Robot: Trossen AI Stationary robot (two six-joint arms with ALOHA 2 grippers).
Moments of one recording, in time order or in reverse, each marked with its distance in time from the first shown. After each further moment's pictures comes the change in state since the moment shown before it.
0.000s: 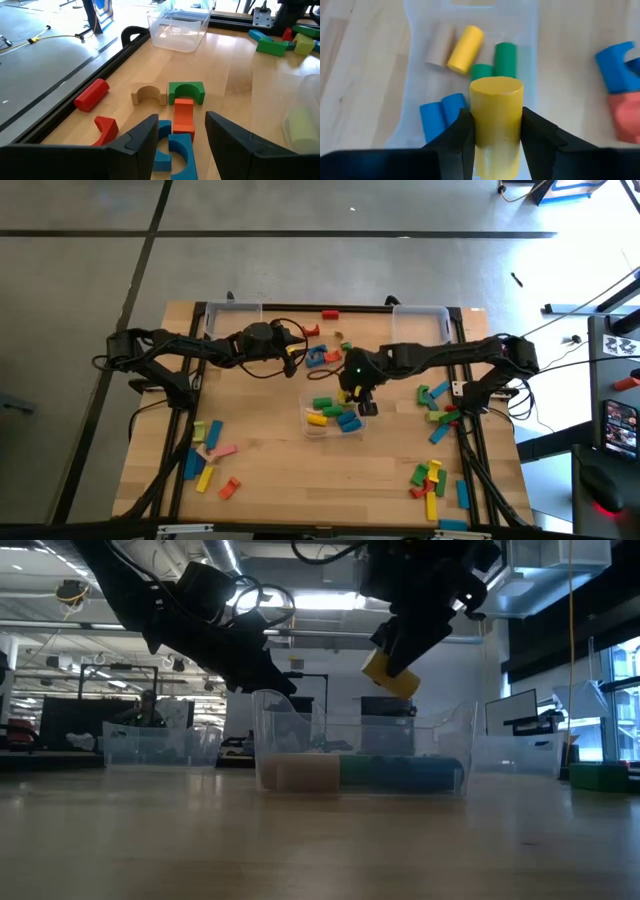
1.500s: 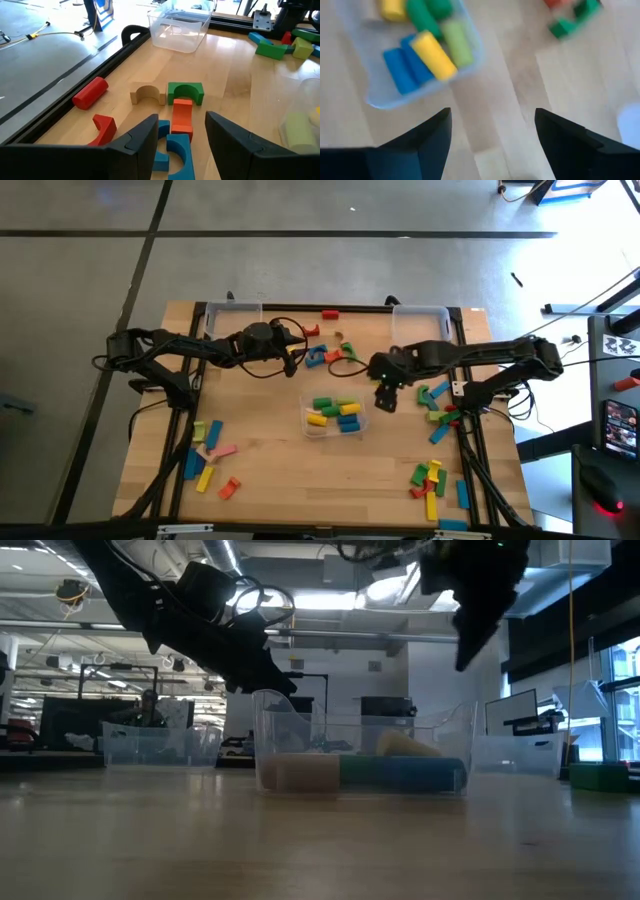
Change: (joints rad) left arm 0.000 0.000 0.000 -0.003 0.000 -0.032; right arm 0.053 -0.204 0.000 -0.440 0.296 0.516
